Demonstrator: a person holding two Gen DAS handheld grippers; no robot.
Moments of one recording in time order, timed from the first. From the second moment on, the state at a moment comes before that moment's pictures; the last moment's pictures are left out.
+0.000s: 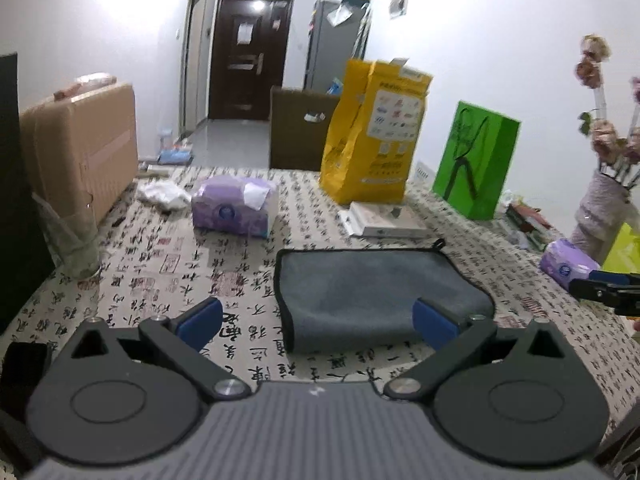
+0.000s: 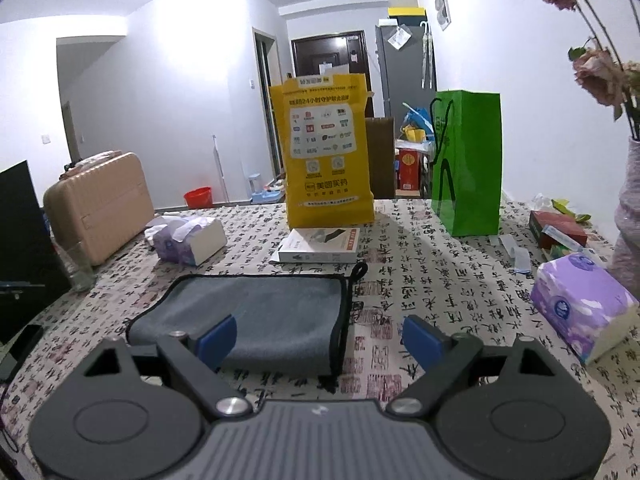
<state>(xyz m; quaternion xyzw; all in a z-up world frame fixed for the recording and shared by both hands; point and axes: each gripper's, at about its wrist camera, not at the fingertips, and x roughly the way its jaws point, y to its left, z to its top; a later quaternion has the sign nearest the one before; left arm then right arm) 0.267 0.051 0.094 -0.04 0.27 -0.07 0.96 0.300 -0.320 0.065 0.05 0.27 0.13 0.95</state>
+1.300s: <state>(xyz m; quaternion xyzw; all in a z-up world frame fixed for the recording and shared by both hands) 0.130 0.036 0.075 -0.05 0.22 -0.10 0.97 0.170 -0.299 0.059 0.08 0.22 0.16 0.96</state>
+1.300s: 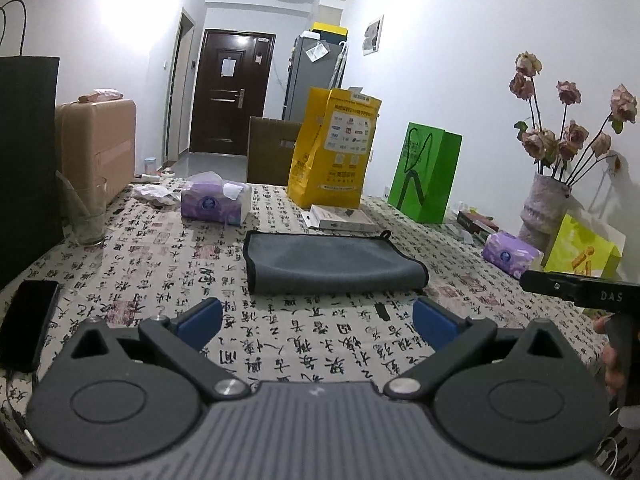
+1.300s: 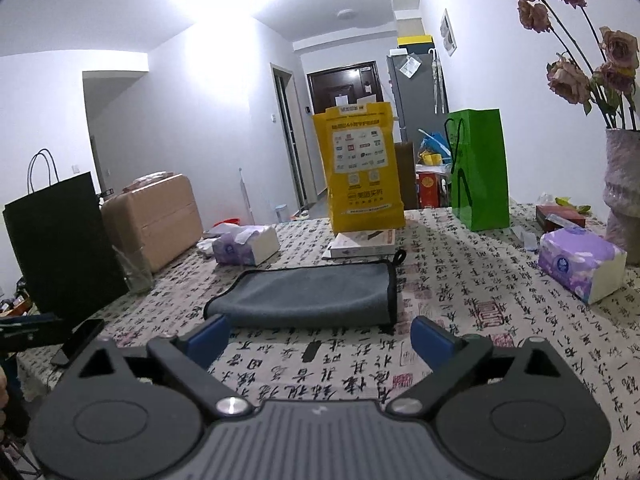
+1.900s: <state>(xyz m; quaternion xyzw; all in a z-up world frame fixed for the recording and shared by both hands) 0.074 0.036 0.059 -0.02 0.20 -0.07 0.98 0.087 -0.258 0.048 0.03 0.20 0.19 0.96</state>
